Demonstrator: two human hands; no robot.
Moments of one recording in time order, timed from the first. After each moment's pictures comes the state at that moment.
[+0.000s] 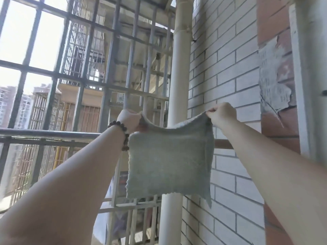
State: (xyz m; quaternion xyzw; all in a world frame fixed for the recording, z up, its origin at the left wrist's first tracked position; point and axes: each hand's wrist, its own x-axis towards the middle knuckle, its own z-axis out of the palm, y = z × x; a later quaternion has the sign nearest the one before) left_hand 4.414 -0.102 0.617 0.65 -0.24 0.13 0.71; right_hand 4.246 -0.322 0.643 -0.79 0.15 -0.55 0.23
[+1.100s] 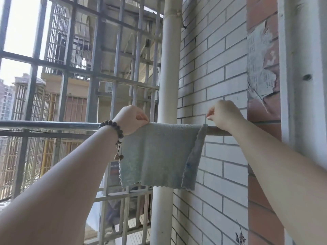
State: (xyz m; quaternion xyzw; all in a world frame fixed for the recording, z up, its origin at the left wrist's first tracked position) left_hand 4.385 -0.116 0.589 0.77 -0.43 0.34 0.33; right_hand 4.219 -0.356 0.616 -0.87 0.18 -0.46 -0.01
